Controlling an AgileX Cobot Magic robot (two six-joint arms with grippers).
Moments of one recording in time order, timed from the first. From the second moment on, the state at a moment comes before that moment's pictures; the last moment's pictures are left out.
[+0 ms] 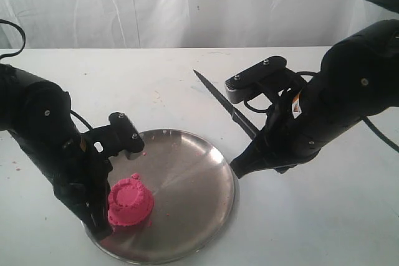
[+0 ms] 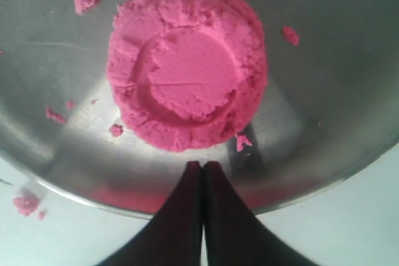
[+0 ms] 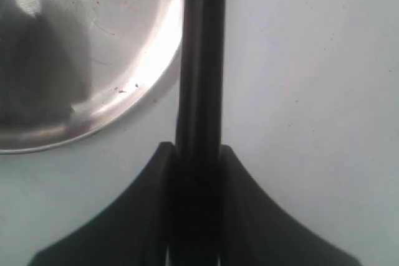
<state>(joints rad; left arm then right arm) -0.50 1.59 -0.87 -0.07 0.73 0.46 0.60 1.46 -0.94 -0.06 0.71 0.04</state>
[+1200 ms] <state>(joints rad) -0.50 1.70 -0.87 -0.15 0.44 0.47 0.60 1.46 -0.94 -0.04 0.70 0.04</state>
